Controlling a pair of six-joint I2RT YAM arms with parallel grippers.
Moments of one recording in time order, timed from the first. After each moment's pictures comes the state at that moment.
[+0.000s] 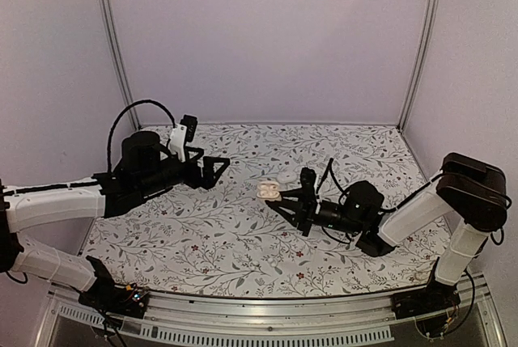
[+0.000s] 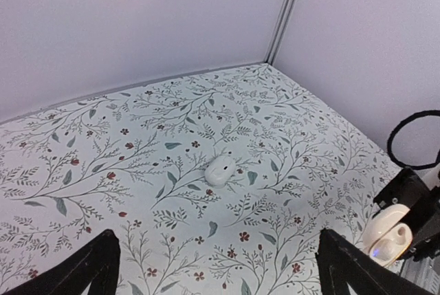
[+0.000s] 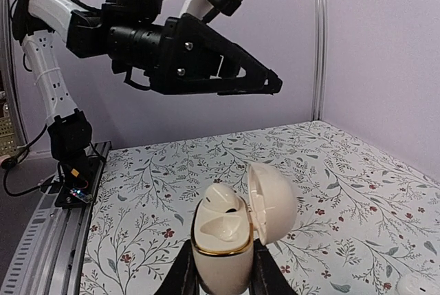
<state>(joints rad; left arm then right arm) -0.74 1.20 0.67 0.29 0.01 -0.24 0.96 1.76 0.54 1.31 -0.29 0.07</state>
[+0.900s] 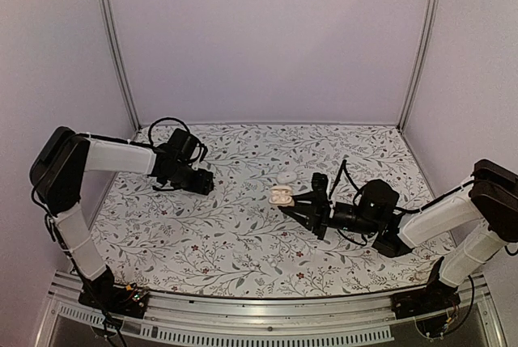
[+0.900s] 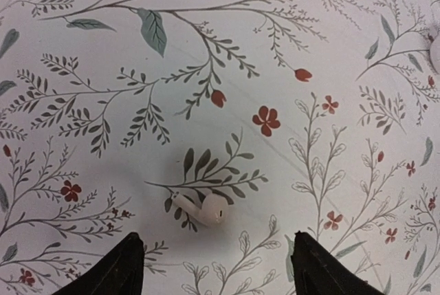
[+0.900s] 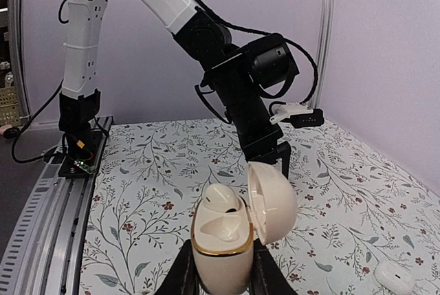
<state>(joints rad) -0.49 1.79 1.04 -0.26 -0.07 -0.23 0.94 1.54 0.43 1.13 -0.32 -0.06</state>
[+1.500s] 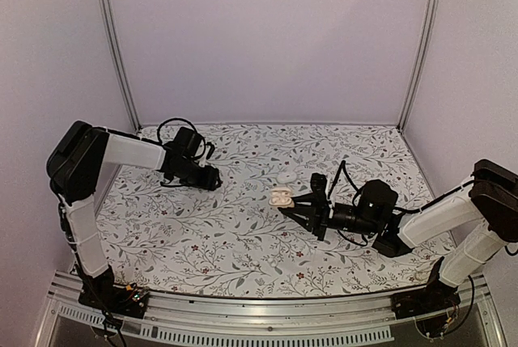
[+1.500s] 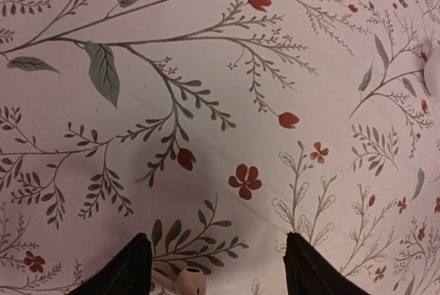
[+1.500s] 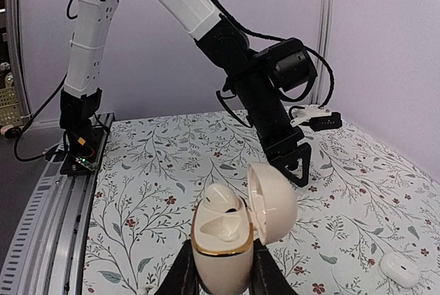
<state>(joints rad) -0.45 1.94 1.14 -0.18 0.08 -0.21 0.94 1.54 0.43 1.10 -0.32 -0.04</state>
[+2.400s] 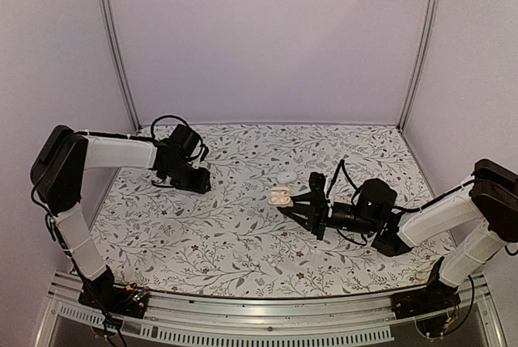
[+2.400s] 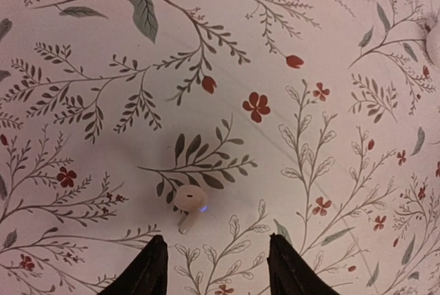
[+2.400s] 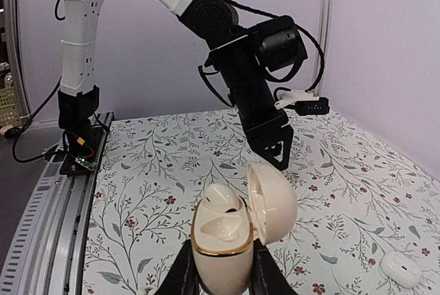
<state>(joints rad) -0.50 1.79 1.09 -0.38 -0.01 -0.25 0.94 1.54 0.44 1.09 -0.32 -0.04</state>
